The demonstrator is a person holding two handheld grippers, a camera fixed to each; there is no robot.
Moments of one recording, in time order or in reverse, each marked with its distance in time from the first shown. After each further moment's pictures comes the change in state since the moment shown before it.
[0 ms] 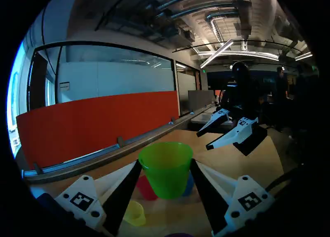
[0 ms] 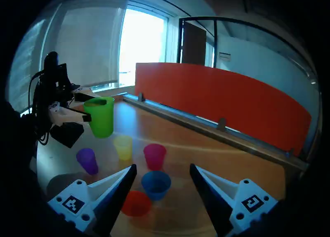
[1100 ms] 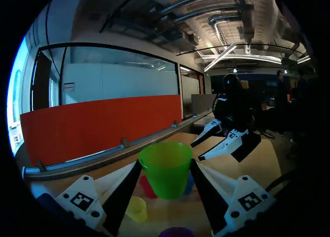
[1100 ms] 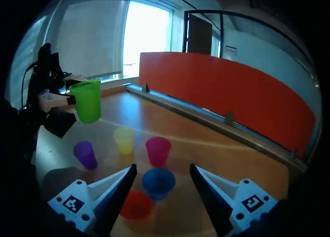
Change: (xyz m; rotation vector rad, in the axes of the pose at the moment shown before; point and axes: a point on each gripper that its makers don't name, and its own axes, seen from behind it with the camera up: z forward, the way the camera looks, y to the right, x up) left arm 0.008 -0.003 -0.028 0.032 0.022 -0.015; right arm -0.017 -0.005 0.032 0.043 -0.074 -0.019
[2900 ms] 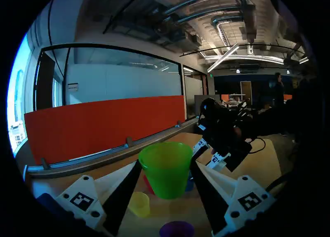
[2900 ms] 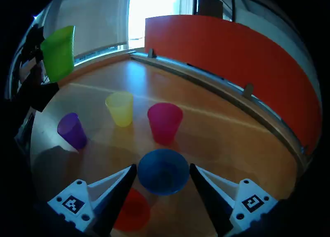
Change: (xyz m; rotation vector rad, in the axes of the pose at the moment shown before) left arm -0.002 -0.004 -0.023 0.032 0.006 -0.005; right arm -0.073 -0.010 0.071 0.062 -0.238 -0.020
